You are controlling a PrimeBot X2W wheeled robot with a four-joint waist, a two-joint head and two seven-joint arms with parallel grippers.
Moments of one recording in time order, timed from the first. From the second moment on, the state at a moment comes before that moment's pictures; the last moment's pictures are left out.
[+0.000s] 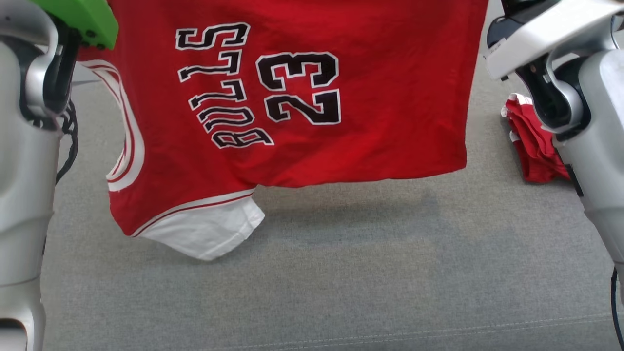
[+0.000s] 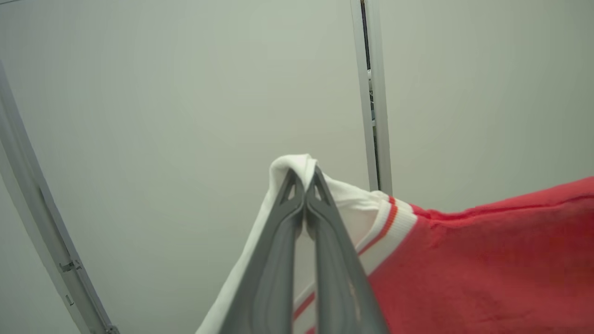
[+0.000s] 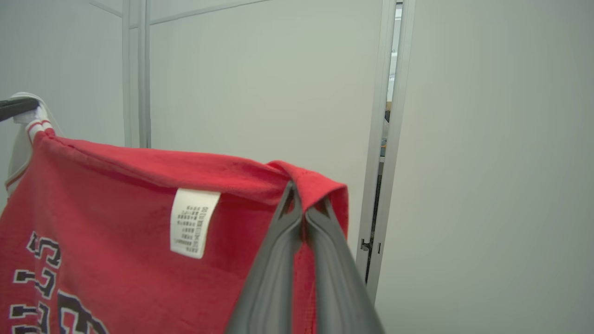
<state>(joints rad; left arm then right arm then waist) -1.03 0.36 -0.31 0.30 -0.46 -0.01 0.24 -0.96 -0.37 0.39 0.30 0.58 0.13 -0.05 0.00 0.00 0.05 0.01</state>
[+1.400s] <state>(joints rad) -1.60 0.15 -0.41 1.23 -0.44 -0.11 -0.13 -1.52 -0.18 0.38 0.97 0.51 0.13 -0.26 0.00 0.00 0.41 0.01</state>
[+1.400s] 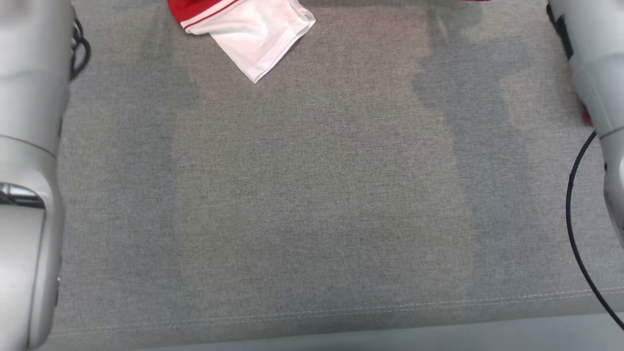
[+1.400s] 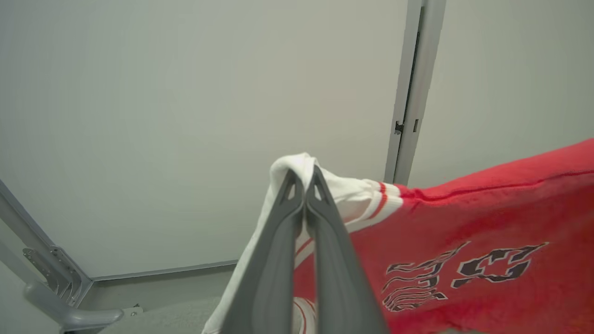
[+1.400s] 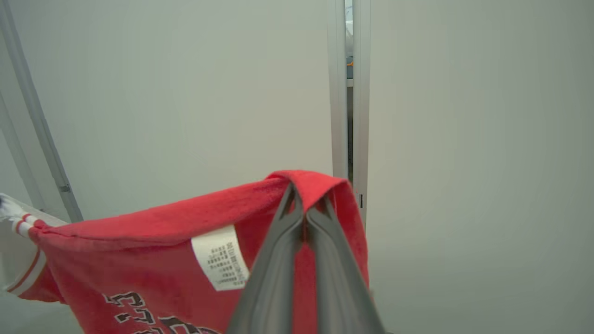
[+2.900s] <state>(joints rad) 0.11 0.26 -0.33 -0.03 -0.51 0.15 0.04 -0.01 -0.26 0.36 0.24 0.69 0.13 -0.21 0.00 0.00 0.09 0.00</state>
